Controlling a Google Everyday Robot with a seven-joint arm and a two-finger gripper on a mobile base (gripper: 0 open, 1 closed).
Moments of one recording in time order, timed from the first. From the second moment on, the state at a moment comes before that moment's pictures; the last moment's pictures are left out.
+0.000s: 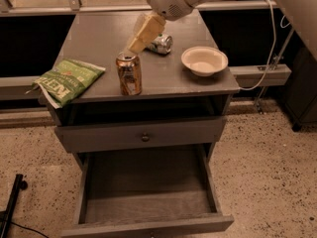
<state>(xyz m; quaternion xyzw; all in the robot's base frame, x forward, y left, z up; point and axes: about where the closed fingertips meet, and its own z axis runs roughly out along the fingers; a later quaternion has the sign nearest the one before) 0.614 0.064 1.036 -0.69 0.52 0.12 0.49</state>
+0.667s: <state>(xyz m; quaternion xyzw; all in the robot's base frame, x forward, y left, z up) 0.626 0.073 1.016 -0.66 0.53 0.19 0.50</state>
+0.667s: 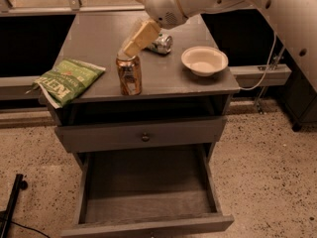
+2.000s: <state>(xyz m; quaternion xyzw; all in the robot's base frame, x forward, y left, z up) 0.605 0.111 0.922 -0.48 0.56 0.43 0.53</state>
